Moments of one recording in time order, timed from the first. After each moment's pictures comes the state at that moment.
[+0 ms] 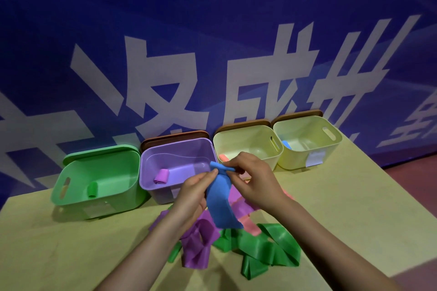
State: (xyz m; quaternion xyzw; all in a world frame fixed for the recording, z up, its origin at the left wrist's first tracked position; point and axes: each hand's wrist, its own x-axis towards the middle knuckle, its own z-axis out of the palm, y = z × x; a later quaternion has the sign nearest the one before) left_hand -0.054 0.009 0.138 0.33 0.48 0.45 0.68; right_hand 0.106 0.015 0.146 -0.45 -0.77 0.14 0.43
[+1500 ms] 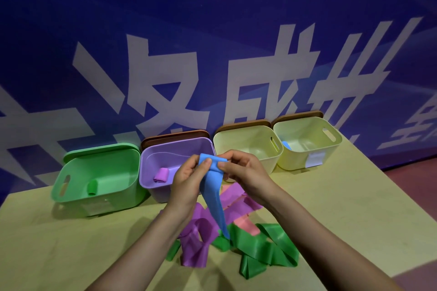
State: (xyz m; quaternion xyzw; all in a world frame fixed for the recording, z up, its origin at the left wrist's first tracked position) left_hand -0.058 0.009 0.150 0.40 0.49 0.52 0.58; right_hand 0.087 0.023 0.155 -0.37 -0.51 0.61 0.48
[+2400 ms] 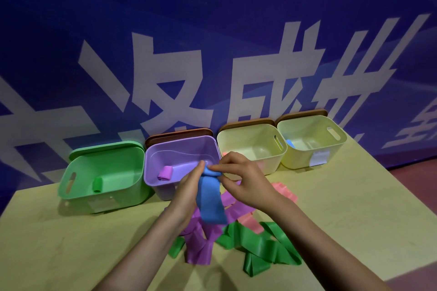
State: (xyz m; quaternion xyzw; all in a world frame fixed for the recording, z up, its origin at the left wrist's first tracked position) left_hand -0.069 0.010 0.135 0.29 0.52 0.47 0.65; right_hand 0.085 0.020 0.135 -0.39 -0.80 0.19 0.40
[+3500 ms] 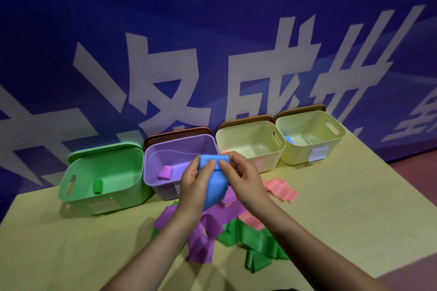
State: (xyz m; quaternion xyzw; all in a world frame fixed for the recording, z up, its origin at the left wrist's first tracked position) left_hand -0.050 -0.006 0.150 0.42 0.50 0.55 0.52; right_hand 0.061 0.002 0.140 -0.46 -0.57 0.43 0.53
